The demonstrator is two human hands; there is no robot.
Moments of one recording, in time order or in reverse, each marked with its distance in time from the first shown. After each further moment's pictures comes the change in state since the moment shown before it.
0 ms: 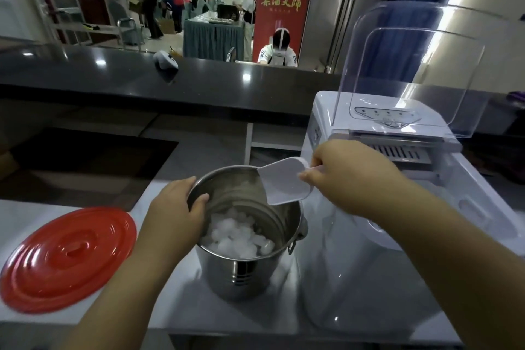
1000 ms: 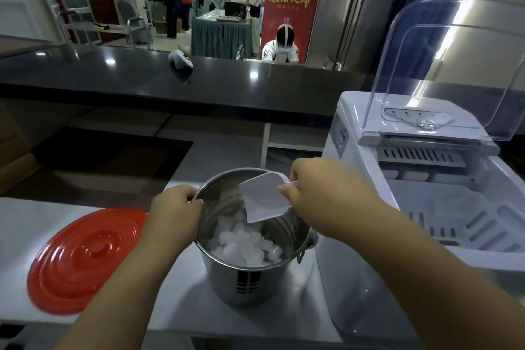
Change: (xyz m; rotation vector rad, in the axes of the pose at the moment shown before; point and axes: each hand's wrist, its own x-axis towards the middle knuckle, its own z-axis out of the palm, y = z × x) left_hand 0.026 -0.034 -0.019 -0.064 -0.061 -0.182; right_hand 0.006 -0.057 0.027 0.026 -0.044 -0.097
